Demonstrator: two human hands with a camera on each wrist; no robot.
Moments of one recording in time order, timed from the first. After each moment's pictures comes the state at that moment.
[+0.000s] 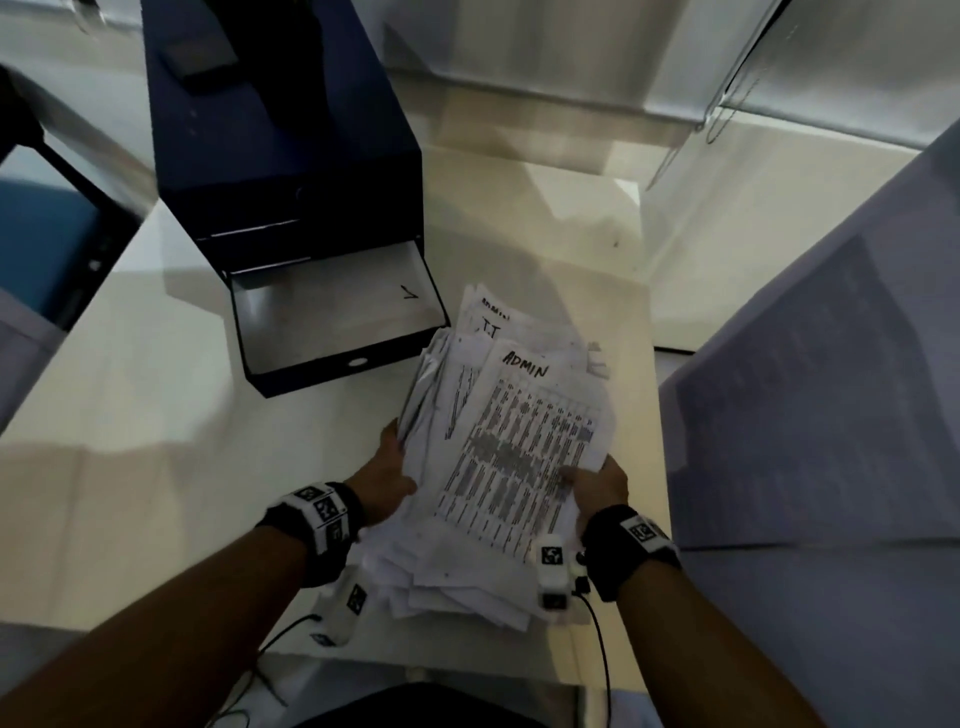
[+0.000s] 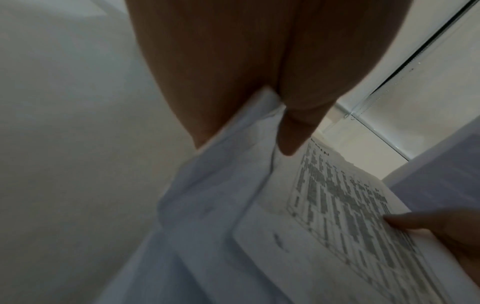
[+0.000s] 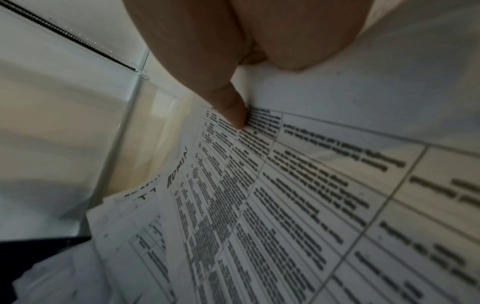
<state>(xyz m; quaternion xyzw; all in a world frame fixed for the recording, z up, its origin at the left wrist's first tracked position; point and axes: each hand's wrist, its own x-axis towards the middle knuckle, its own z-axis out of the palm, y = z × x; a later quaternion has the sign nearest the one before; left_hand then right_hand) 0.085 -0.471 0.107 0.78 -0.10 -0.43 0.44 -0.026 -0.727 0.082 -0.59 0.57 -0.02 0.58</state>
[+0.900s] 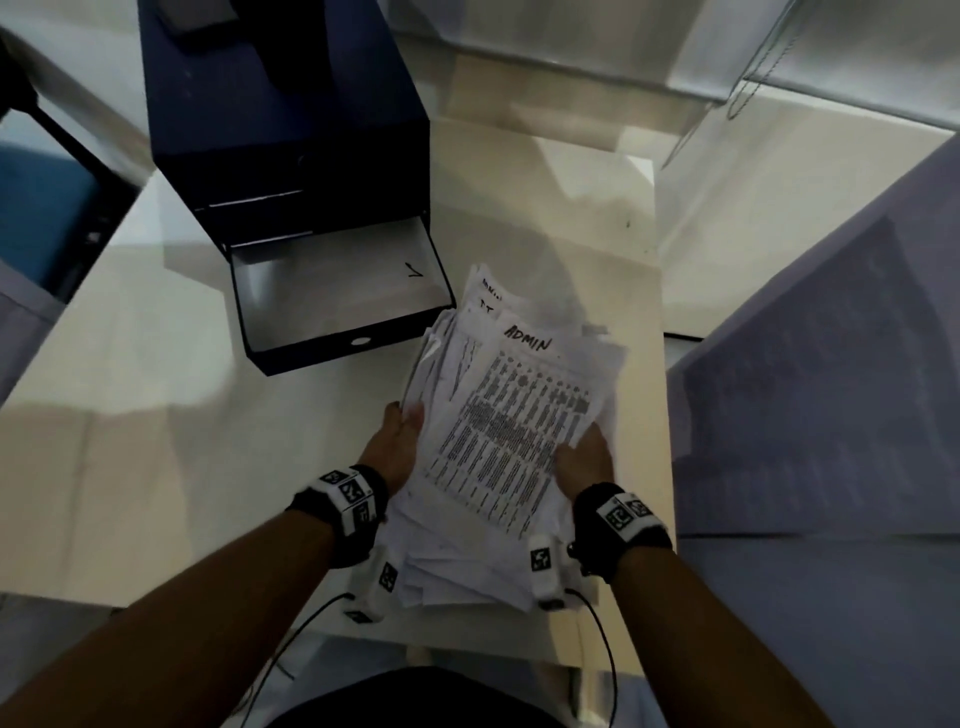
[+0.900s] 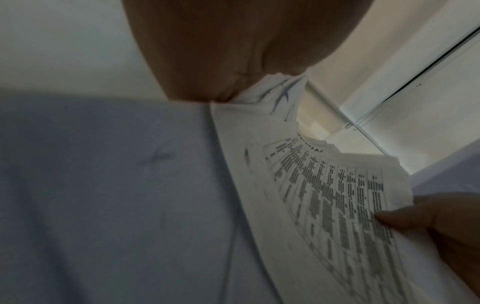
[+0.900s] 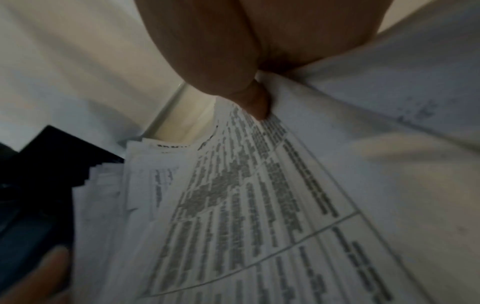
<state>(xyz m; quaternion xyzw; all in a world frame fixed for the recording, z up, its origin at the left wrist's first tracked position) 0.081 -0.490 0.102 0.80 0.05 -0.36 0.48 -0.014 -0.716 0.084 -0.74 0.46 0.04 0.49</state>
